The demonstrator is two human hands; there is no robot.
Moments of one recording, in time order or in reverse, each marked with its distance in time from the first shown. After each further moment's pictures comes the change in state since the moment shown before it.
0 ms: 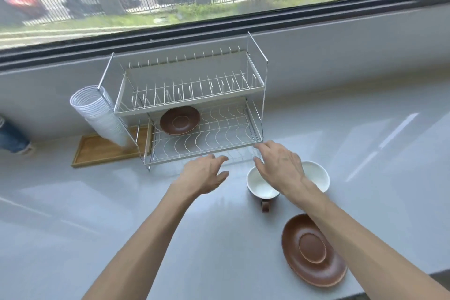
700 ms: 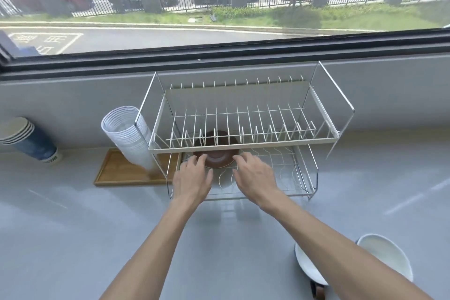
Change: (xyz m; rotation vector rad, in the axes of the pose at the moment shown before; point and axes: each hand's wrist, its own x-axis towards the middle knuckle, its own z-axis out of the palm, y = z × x) left_hand 0.088 -0.149 -0.009 -0.173 0.343 -0.417; right_hand 0.170 -0.118 0.074 0.026 -0.087 -0.204
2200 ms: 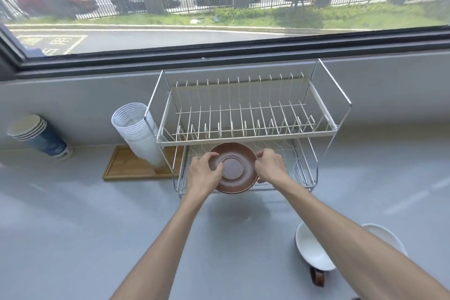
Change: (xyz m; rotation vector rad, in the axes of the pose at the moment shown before) left_hand -0.015 0.015 -0.004 -0.537 0.002 -0.171; right_hand 0.004 0.014 -0.022 0.533 -0.133 0.568
